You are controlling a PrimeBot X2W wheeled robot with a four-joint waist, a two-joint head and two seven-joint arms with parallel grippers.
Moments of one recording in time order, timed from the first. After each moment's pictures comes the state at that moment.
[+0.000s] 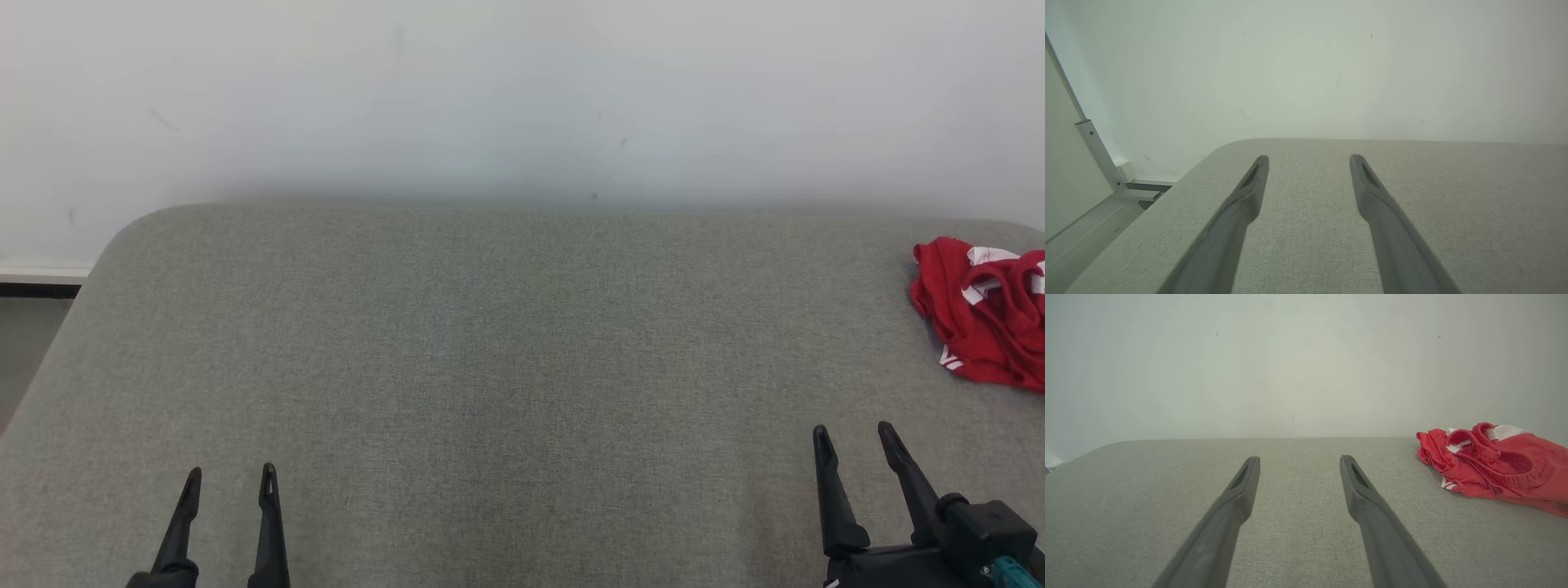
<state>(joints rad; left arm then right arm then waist) 0.04 0.19 -0.08 0.07 -0.21 0.05 -0.26 0.02 -0.11 -0.03 0.07 0.17 0.13 -0.13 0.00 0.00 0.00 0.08</state>
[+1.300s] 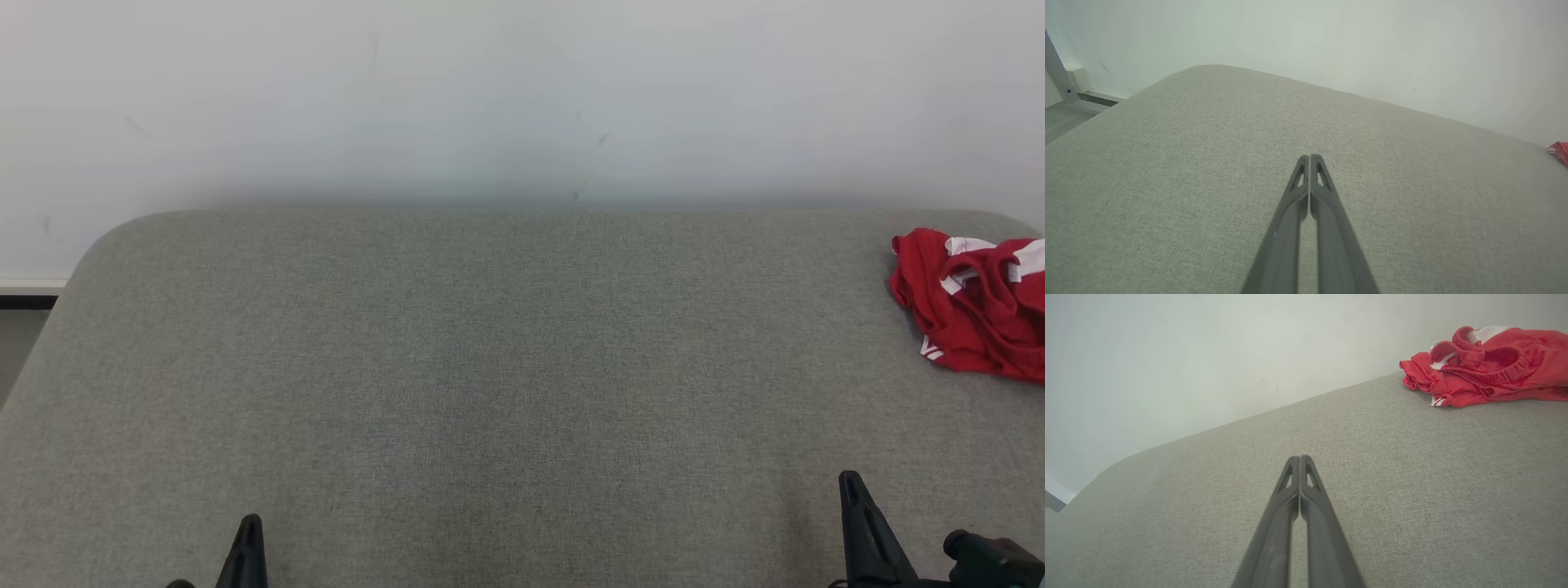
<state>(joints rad) 0.05 0.15 -0.07 0.21 -0.40 -0.01 -0.21 0.09 -0.05 -0.05 0.12 0.36 0.13 -0.11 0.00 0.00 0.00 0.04</state>
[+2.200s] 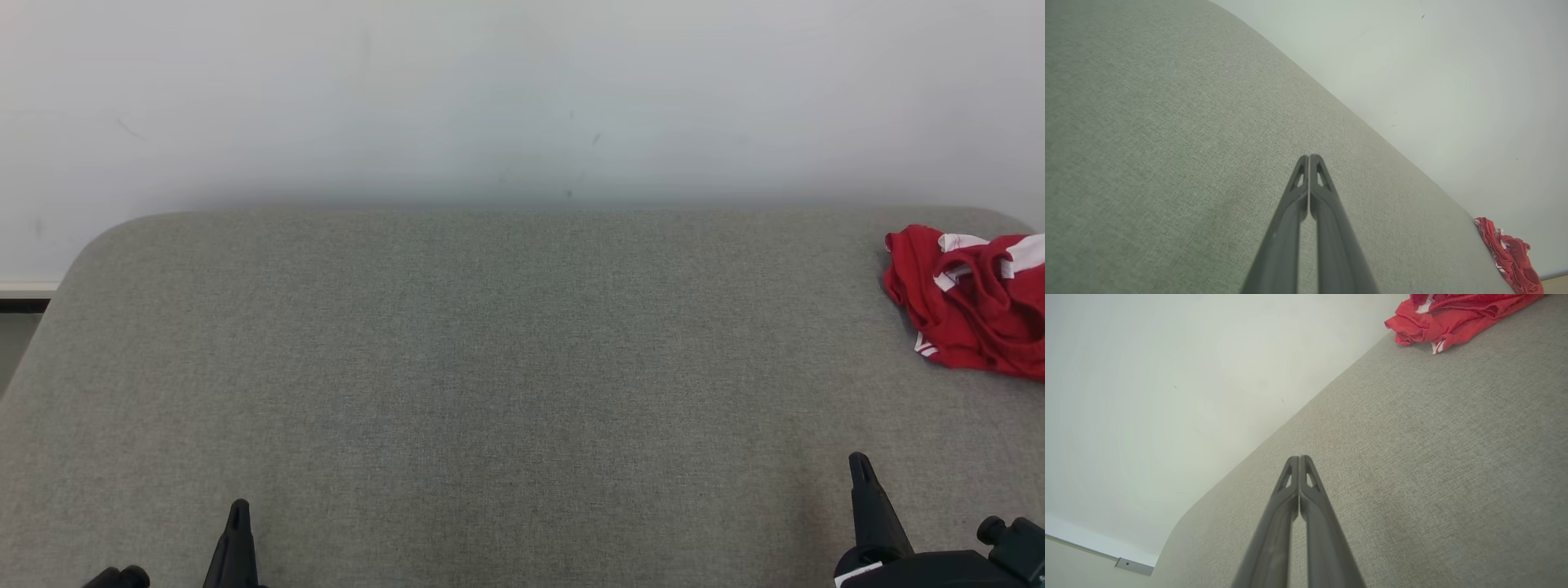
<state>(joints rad) 0.00 0.12 -0.01 0.22 -0.81 -0.05 -0.10 0.02 -0.05 -0.07 0.16 0.78 0.13 -0.03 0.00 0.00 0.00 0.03</state>
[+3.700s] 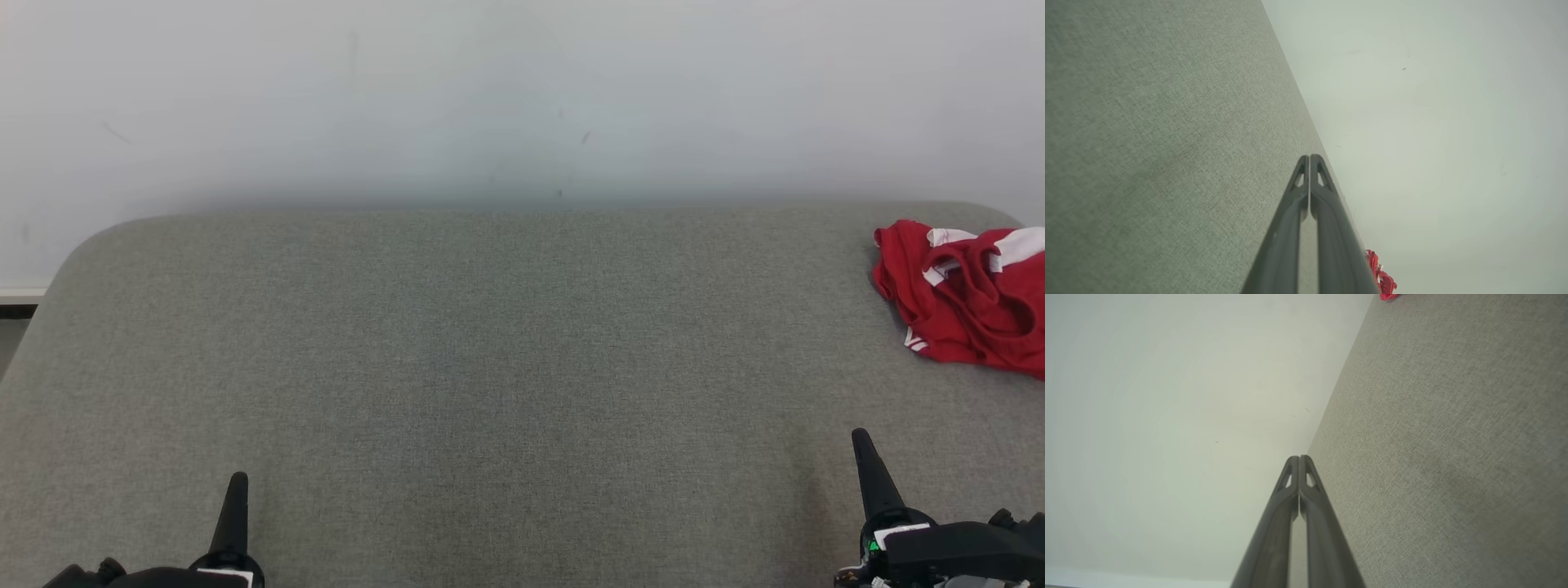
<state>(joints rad) -0.06 0.08 0.06 0.23 -1.29 -0.10 0.03 -0.05 -0.05 -0.09 0.21 1.28 0.13 0.05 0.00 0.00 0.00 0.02</state>
